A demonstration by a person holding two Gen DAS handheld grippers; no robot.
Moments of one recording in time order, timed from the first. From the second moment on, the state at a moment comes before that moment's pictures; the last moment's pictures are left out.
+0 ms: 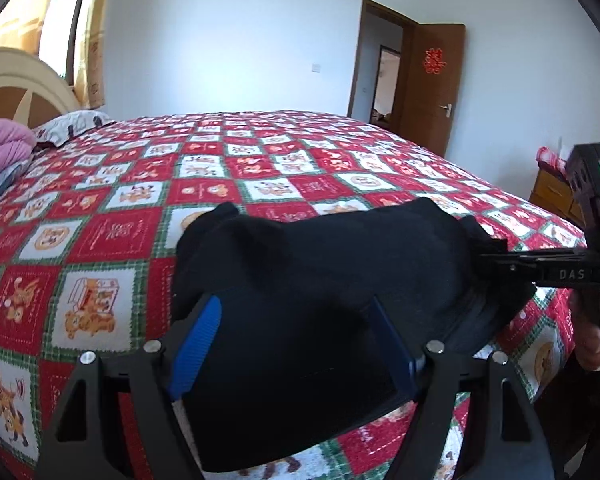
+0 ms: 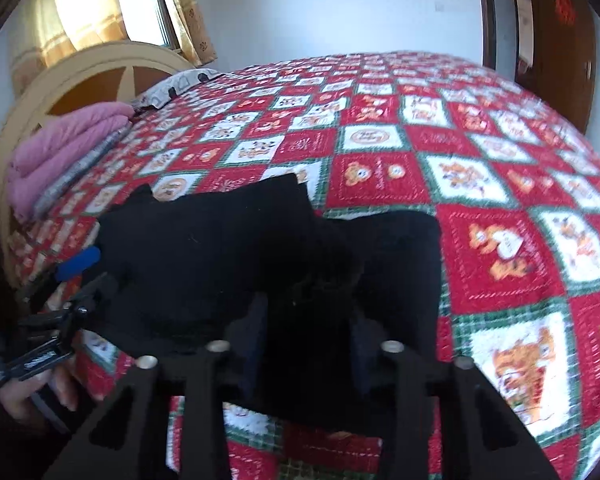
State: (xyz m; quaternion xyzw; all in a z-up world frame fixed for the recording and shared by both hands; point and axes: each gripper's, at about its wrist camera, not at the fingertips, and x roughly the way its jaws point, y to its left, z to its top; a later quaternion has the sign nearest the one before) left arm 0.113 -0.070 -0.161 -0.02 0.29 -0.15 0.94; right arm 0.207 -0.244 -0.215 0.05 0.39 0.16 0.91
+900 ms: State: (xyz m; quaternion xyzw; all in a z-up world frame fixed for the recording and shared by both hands) left arm 0.117 -0.068 -0.183 -0.01 0.31 -0.14 0.94; right arm 0.187 -0.319 -0.212 0.15 0.40 0.11 0.90
